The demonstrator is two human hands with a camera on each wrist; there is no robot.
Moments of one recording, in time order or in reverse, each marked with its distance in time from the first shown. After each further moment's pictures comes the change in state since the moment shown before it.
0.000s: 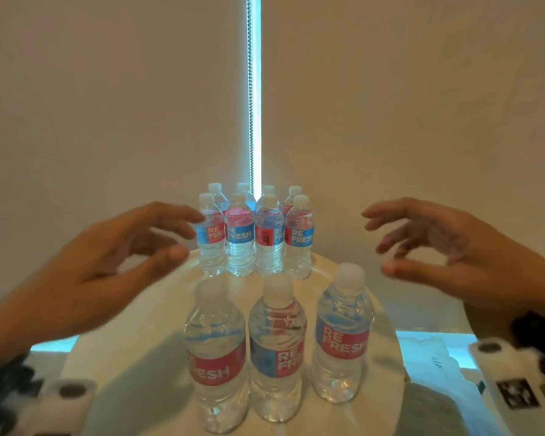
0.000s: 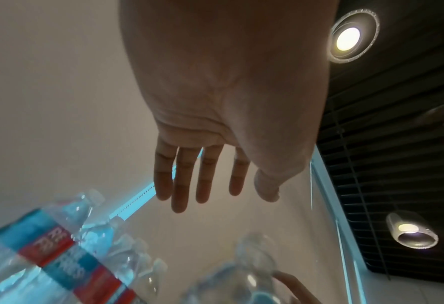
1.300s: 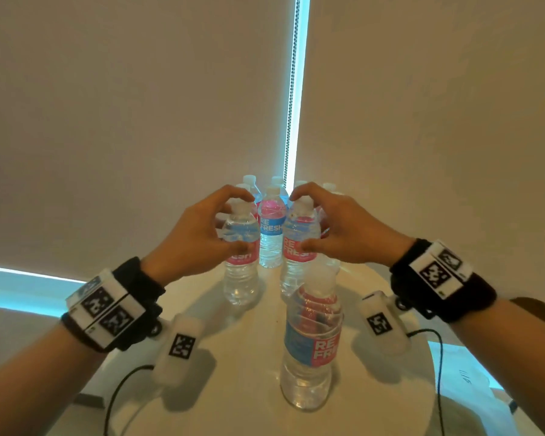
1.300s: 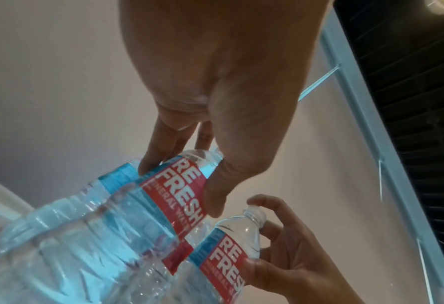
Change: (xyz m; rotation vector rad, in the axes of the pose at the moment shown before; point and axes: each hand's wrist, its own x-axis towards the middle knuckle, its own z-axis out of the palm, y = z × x) left_hand 0.044 -0.063 0.039 -0.013 0.102 -0.174; right_hand 0.125 0.007 0.103 -0.124 -0.094 -0.113
